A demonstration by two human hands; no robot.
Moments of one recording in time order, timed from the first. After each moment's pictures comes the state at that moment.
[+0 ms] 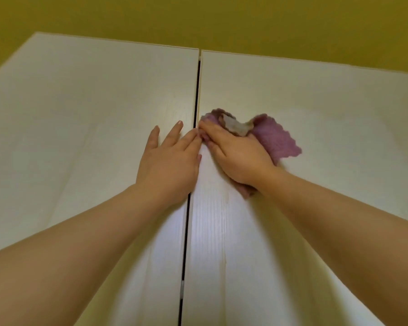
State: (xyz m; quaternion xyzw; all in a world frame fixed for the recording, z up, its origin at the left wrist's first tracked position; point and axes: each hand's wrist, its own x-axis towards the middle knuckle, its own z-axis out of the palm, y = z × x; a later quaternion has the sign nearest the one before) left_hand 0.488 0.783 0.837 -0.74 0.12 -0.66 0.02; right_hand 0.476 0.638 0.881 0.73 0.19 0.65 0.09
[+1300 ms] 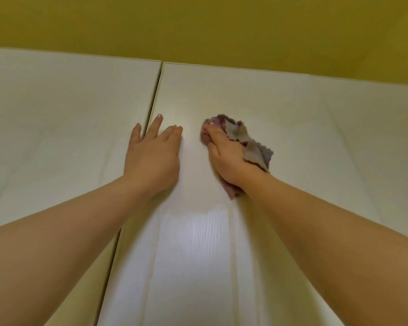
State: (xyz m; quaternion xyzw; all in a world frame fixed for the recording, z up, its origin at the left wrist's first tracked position) left_hand 0.477 0.717 0.865 -0.71 0.11 -0.69 -0.05; right_hand 0.465 0.561 0.895 0.73 0.20 0.64 -0.09
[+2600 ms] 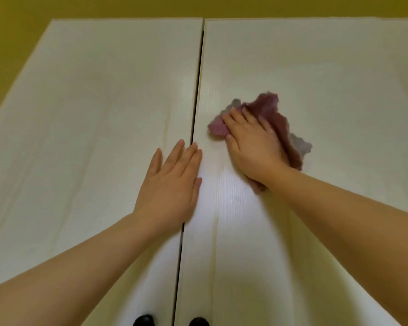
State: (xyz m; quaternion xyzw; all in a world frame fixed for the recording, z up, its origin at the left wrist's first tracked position) left_hand 0.480 0.775 0.753 -0.78 0.13 -0.61 0.01; right_hand 0.474 0.611 0.840 0.73 0.21 0.65 0.06
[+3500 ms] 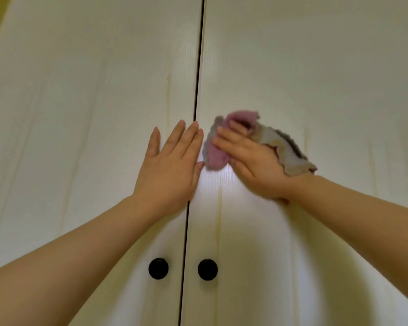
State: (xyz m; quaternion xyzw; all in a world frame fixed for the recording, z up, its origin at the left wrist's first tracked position) left_hand 0.478 0.778 0.718 -0.79 0.14 -0.59 0.03; right_hand 0.485 0.593 0.757 0.72 0.34 0.60 0.12
